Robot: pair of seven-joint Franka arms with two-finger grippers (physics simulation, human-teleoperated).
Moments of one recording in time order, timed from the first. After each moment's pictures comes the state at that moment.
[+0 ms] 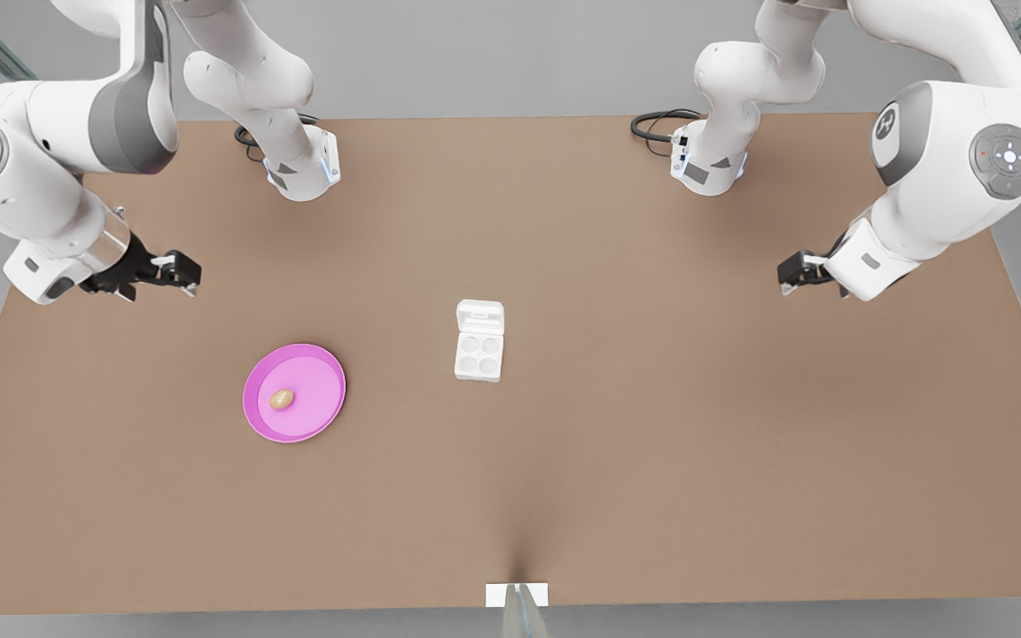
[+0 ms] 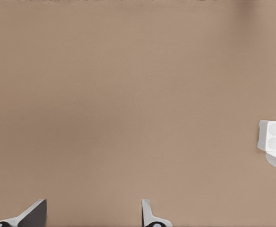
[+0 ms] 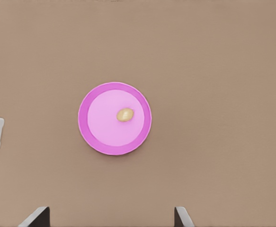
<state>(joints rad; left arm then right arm) -0.16 0.09 0.04 -1.46 -0.04 1.50 -0.06 -0.08 0.01 0.14 -1.57 -0.03 1.56 -0.04</state>
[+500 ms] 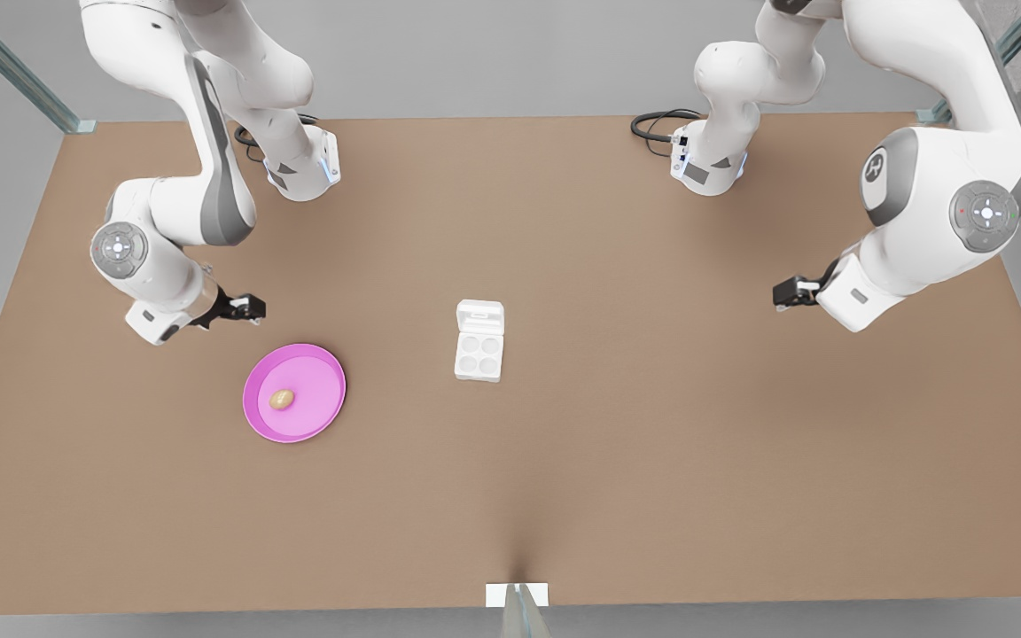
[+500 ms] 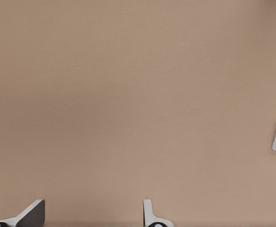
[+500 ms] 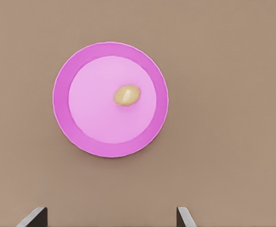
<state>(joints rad) -0.15 0.14 0.06 -1.52 -0.04 1.52 -0.07 -0.08 -0.01 0.14 -2.15 -0.03 2.04 -0.03</state>
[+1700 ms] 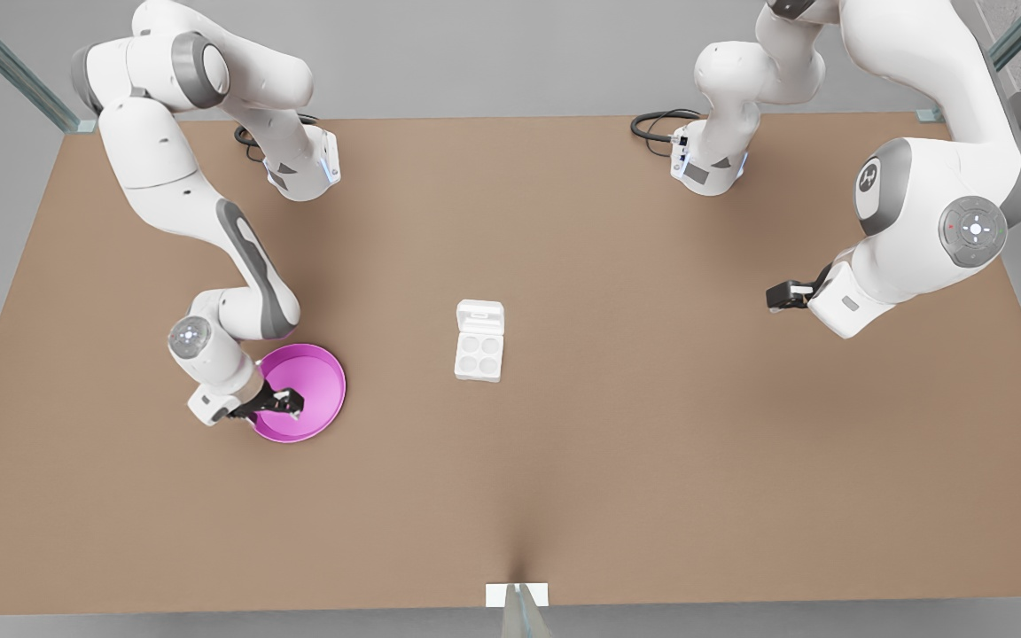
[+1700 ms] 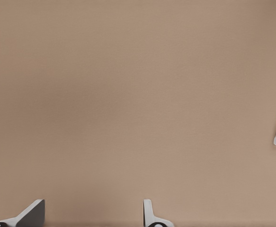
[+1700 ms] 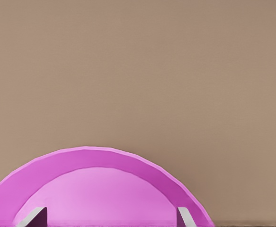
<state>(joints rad) -0.15 0.16 0.05 -1.51 -0.04 1.50 -0.08 -0.11 0.53 0.16 -2.04 -0.04 2.74 -0.02</state>
